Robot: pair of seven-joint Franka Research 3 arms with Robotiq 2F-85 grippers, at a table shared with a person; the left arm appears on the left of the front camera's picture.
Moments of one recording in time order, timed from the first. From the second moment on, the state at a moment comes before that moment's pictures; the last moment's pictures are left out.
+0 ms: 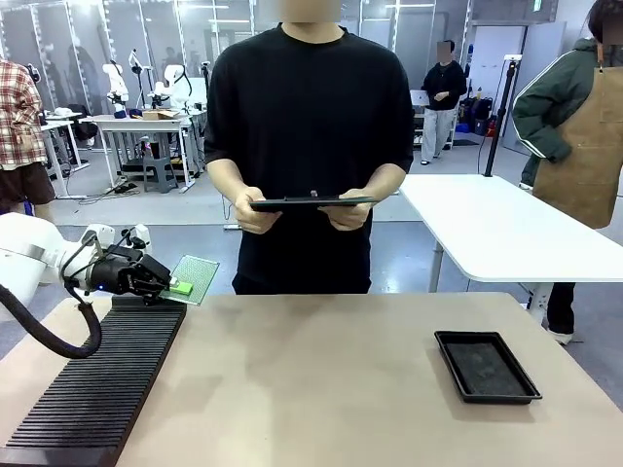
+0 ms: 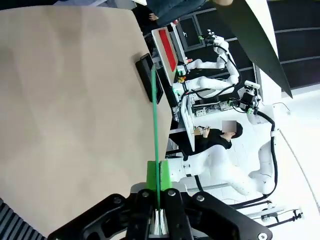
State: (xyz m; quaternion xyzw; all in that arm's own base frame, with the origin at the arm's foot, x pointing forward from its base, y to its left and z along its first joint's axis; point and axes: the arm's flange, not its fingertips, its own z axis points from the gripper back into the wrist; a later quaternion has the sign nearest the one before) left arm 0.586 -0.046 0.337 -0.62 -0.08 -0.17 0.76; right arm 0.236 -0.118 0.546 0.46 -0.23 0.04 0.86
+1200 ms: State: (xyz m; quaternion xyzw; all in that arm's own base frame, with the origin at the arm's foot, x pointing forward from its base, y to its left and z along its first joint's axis) left arm 0.586 -0.049 0.336 -0.62 -0.08 -0.17 0.76; right arm 0.236 -0.118 0.546 0.46 -0.23 0.04 0.86
